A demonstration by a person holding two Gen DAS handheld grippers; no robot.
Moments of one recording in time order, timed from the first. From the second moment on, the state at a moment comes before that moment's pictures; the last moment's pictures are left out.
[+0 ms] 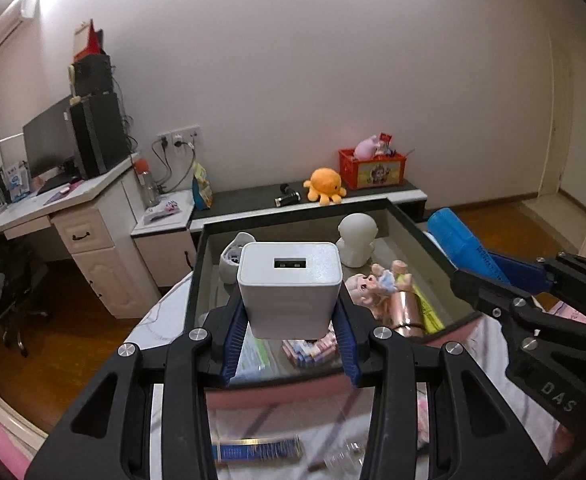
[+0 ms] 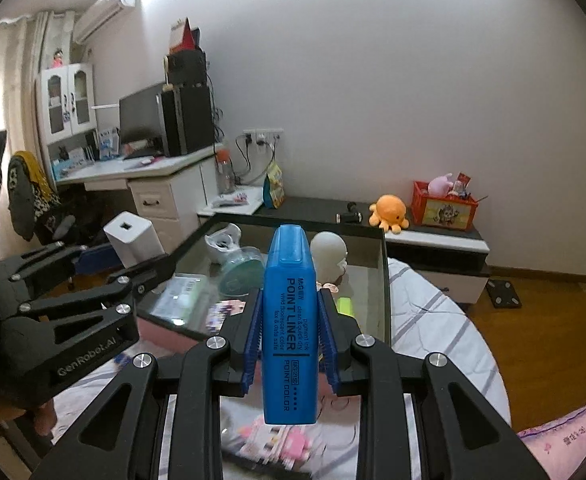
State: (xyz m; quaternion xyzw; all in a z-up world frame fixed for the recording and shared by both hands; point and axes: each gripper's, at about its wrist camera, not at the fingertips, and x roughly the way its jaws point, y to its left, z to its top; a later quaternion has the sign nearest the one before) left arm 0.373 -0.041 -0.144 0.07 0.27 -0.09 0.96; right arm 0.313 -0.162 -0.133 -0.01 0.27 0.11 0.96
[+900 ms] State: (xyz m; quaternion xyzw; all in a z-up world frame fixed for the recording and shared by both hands) left arm 0.384 -0.006 -0.141 0.05 0.27 -0.06 0.96; right arm 0.341 -0.177 -0.136 0.00 0.29 0.09 0.95
